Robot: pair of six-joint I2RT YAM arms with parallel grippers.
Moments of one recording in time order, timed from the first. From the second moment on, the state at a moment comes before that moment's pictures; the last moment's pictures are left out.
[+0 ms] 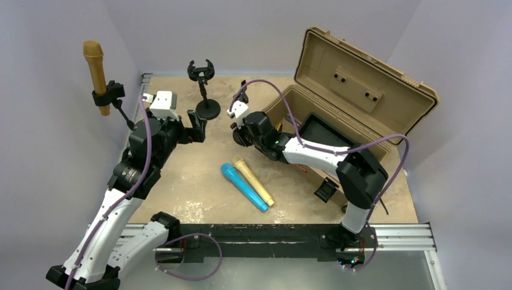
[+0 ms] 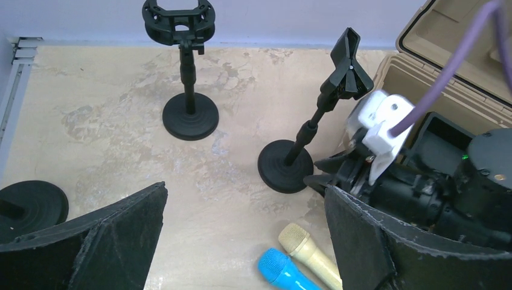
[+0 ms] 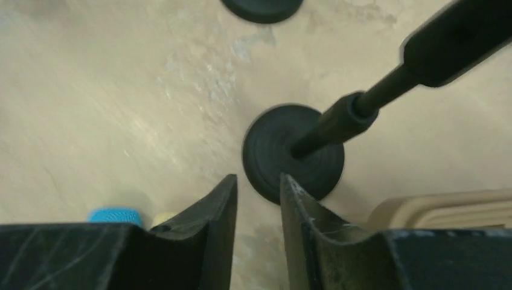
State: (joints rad) left arm -0.41 0.78 1.01 -0.44 -0.19 -0.22; right arm 0.87 1.75 1.23 0.13 0.18 -0.07
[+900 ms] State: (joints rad) left arm -0.41 0.81 1.00 -0.44 -0.18 -0.23; right arm 0.71 1.58 1.56 0.21 0.04 0.11
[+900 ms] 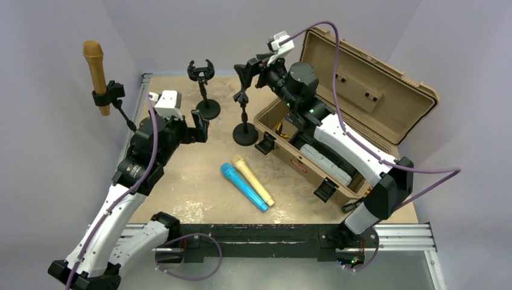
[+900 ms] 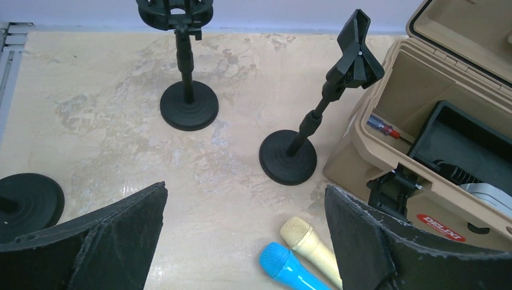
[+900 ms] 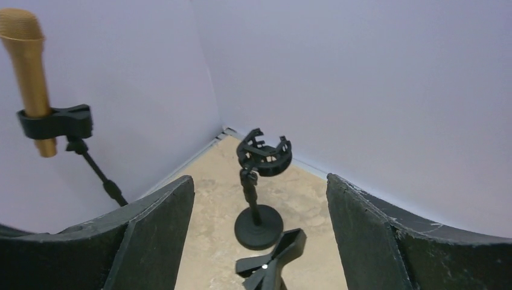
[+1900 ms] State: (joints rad) left arm -0.41 0.81 1.00 -0.44 -0.16 -0.23; right arm 0.69 1.76 1.33 0.43 0.03 0.21
